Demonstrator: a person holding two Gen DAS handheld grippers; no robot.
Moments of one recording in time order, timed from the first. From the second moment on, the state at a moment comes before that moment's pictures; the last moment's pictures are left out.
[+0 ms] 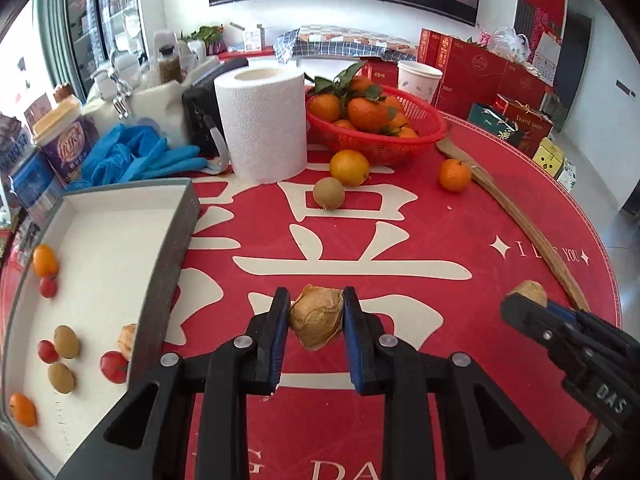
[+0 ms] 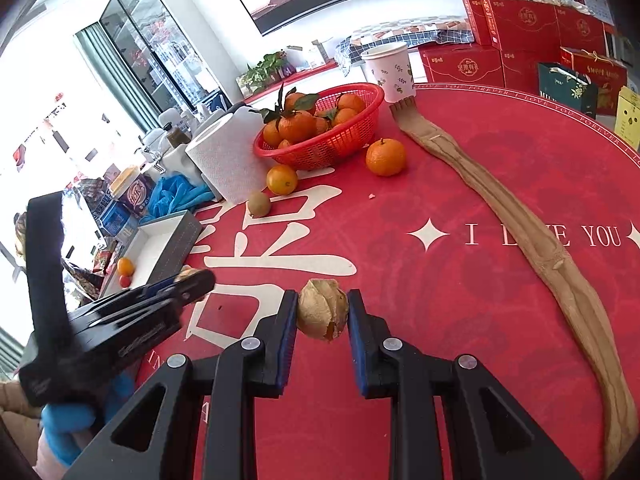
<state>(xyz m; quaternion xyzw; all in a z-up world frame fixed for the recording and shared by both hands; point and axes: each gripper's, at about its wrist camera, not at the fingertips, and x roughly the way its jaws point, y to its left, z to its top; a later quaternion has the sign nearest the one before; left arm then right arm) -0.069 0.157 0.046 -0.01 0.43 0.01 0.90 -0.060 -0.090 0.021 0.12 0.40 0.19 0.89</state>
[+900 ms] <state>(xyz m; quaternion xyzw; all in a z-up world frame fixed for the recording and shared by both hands) -0.104 0.144 0.063 0.03 0.40 0.02 0.91 -0.060 -0.085 0.017 0.12 0.40 0.19 0.89</state>
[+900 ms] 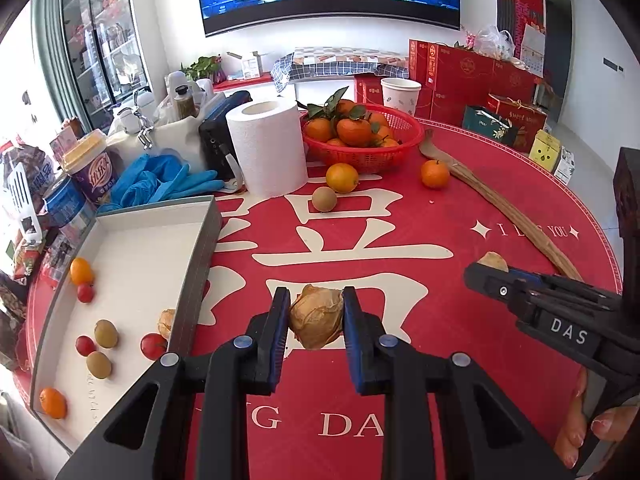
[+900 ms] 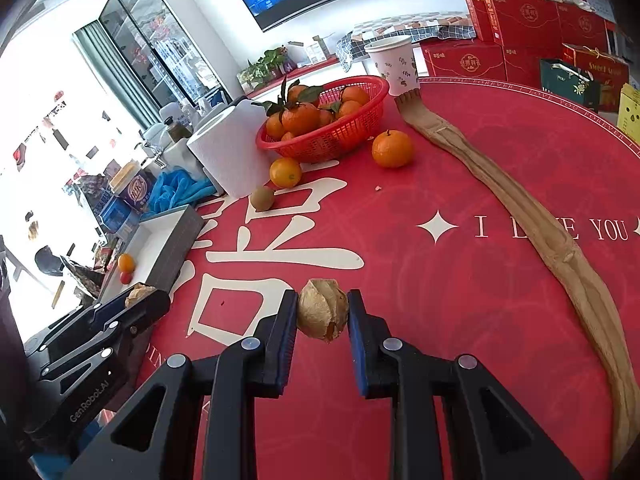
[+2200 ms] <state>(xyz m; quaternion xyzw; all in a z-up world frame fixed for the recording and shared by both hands) -0.108 0.147 0.068 0.03 0.40 0.02 0.92 -0.060 -0.083 0.015 0.12 0.40 0.19 0.89</state>
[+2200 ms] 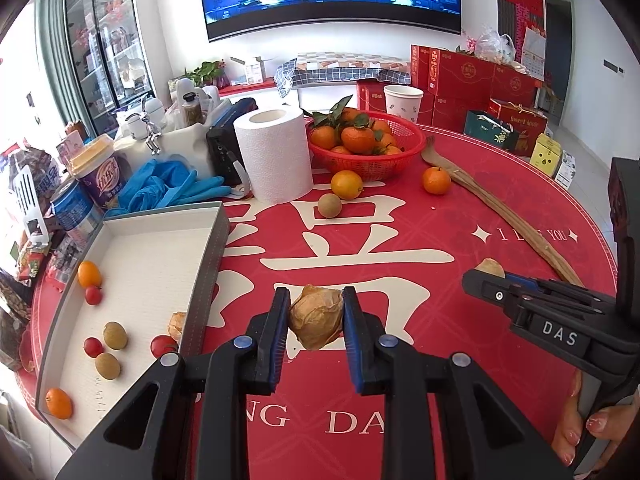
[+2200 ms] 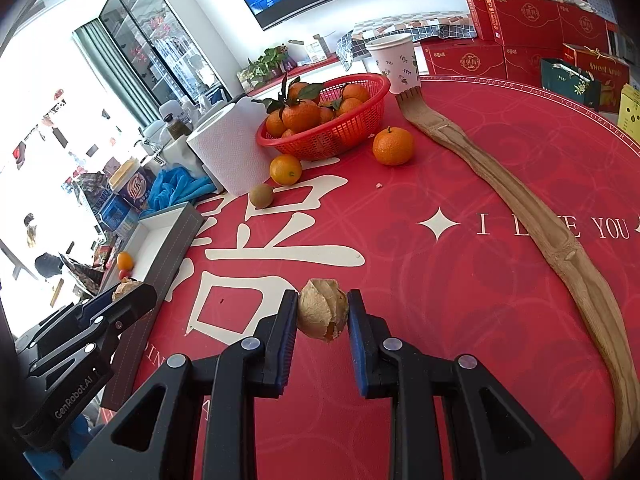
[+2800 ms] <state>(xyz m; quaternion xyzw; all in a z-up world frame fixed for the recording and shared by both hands) -0.102 0.156 0.066 0.04 0.40 0.05 0.92 -0.060 -0.083 0.015 0.12 0.40 0.19 0.89</state>
